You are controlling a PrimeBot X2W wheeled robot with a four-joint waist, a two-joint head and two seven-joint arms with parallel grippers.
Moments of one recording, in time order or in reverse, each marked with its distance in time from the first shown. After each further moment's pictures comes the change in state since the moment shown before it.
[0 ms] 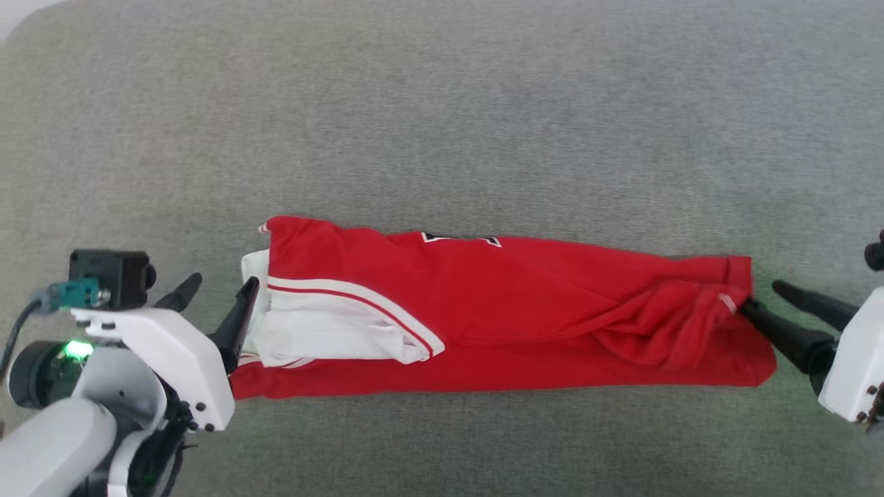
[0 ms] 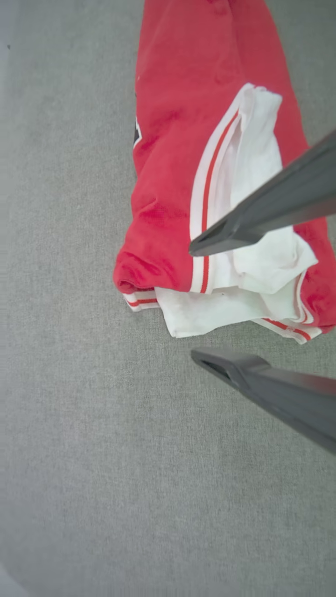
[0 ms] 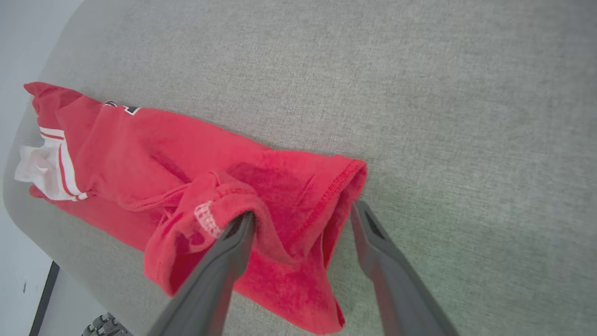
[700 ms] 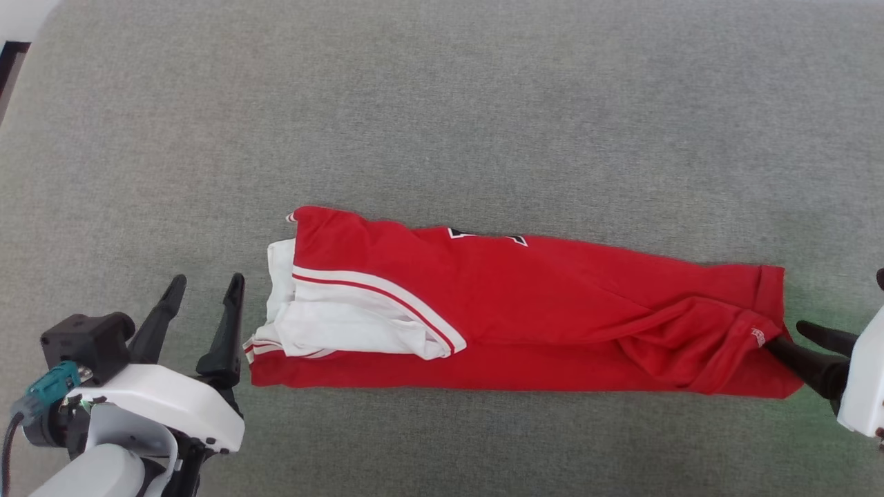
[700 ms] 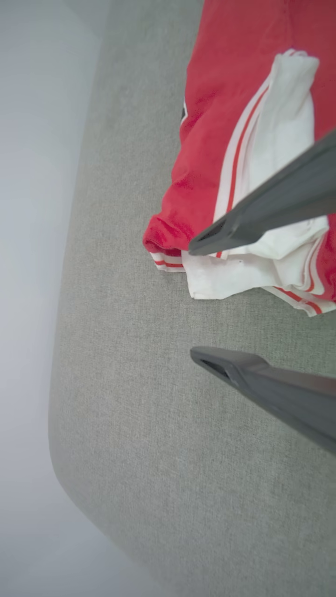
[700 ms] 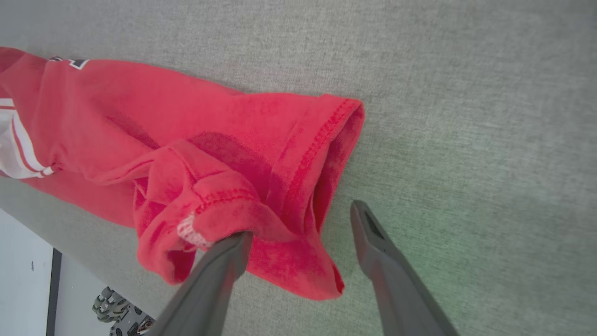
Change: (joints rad) left arm 0.169 -0.106 0.071 0.063 0.068 -0.012 -0.397; right arm 0.050 0.123 -0.168 -0.051 -0.108 0.000 0.284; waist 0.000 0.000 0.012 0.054
